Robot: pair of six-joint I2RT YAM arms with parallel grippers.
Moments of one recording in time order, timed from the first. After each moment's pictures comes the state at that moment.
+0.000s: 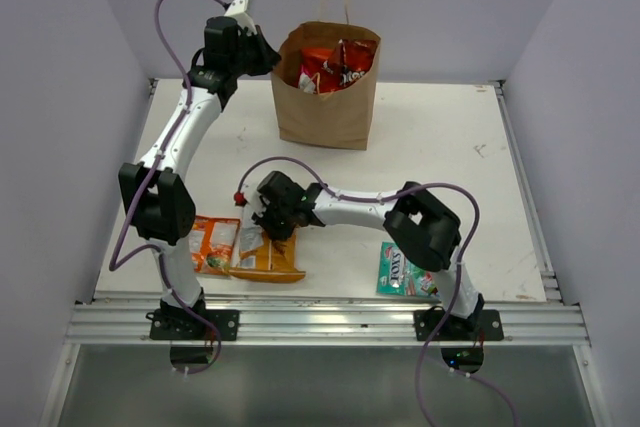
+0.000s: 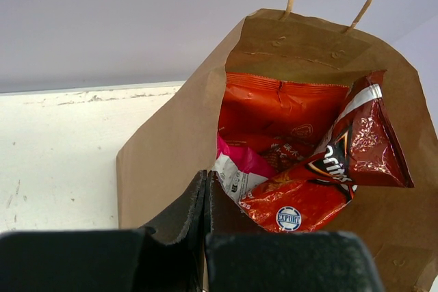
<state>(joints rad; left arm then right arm) -0.23 1.93 1.92 -0.28 0.23 -0.40 1.04 2.09 1.47 -0.33 -0.17 -0.09</state>
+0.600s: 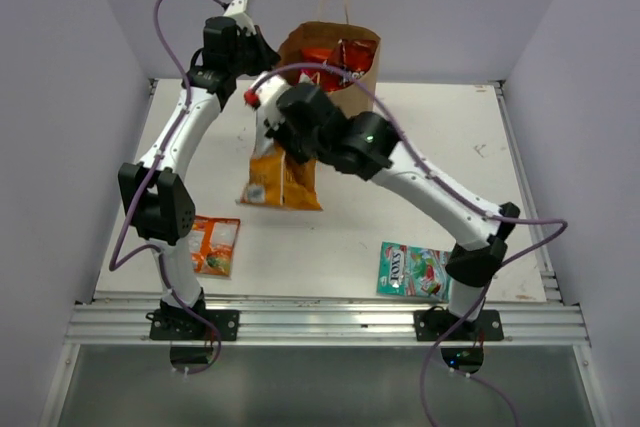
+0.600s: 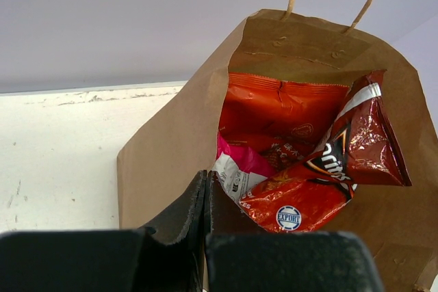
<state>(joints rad) -0.22 1.93 1.92 -0.28 0.24 -0.40 1.04 1.82 2.09 -0.96 0.28 -0.07</state>
